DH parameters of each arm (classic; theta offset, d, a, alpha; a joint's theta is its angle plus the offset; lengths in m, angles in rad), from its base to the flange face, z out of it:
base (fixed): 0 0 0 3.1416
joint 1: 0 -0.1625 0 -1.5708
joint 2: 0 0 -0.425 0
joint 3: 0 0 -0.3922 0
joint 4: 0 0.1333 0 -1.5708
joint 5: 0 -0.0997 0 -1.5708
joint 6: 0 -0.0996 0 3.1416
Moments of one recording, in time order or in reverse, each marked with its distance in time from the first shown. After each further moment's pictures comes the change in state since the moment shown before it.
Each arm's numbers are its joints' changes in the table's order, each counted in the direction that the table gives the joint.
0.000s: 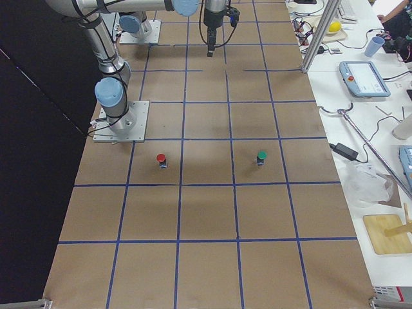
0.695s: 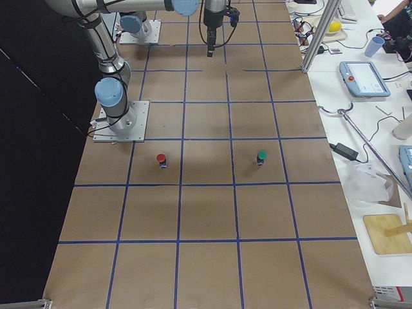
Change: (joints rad) left arm -0.051 0.026 -0.019 0.016 -0.004 -0.004; right arm 0.000 -0.001 0.001 0.000 0.000 0.000
